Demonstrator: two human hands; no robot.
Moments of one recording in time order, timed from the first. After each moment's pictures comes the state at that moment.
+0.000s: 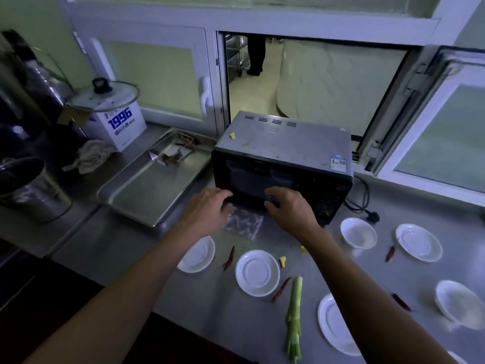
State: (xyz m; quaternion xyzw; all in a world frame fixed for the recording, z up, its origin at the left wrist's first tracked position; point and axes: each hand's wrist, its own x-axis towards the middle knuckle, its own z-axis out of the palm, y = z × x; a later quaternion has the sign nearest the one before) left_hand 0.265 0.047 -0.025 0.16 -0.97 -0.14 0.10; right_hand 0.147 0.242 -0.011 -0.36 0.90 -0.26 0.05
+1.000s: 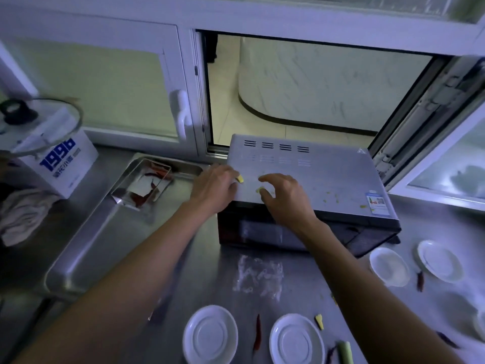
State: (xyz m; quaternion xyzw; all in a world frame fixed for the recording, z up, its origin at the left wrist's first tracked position) left_hand 0.050 -0.142 -0.022 0.03 -0.98 -0.15 0.12; right_hand 0.023 0.056 0.006 -0.27 0.93 -0.25 -0.01
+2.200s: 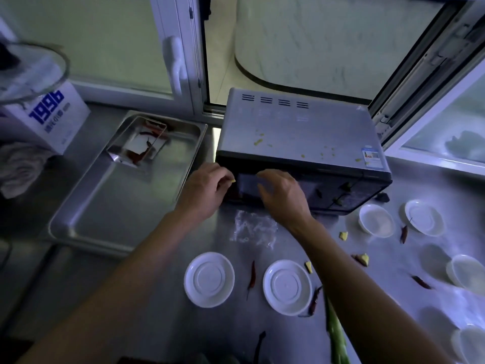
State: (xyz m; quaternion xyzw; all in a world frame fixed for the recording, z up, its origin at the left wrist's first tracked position) left_hand 0.163 -0.113 -0.063 -0.01 -0.94 -0.28 0.18; right_hand 0.106 0.086 -0.040 -0.26 0.92 -0.29 -0.01
